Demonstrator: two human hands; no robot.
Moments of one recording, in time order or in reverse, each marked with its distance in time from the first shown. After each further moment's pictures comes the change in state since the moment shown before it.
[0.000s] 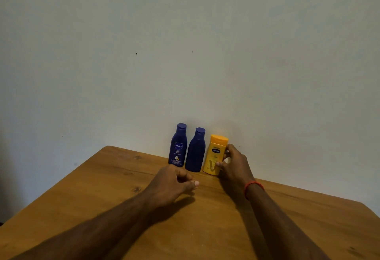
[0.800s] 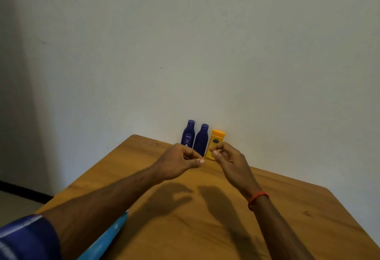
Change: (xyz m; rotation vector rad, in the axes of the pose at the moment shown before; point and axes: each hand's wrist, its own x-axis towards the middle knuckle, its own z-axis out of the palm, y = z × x) left_hand -0.114 0.084 -0.035 0.085 0.049 0.177; right_hand -0.169 -0.121 -0.057 0.134 -0.109 -0.245
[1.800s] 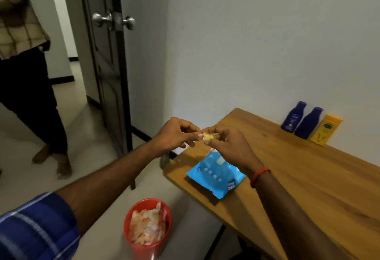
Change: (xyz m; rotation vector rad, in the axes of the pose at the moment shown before) left_hand -0.298 -0.063 -0.192 -0.074 0.382 -0.306; right_hand -0.109 -0.203 0.243 0.081 -0.425 -0.201
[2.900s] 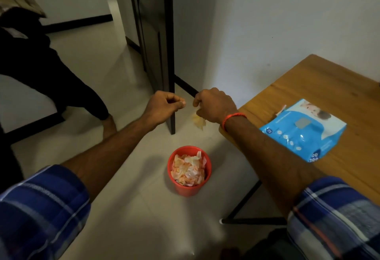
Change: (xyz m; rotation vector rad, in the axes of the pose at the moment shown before) left_hand -0.057 -0.170 -0.089 0.212 0.349 -0.287; right_hand 0.068 -0.005 0.205 -0.633 -0.388 -0.135
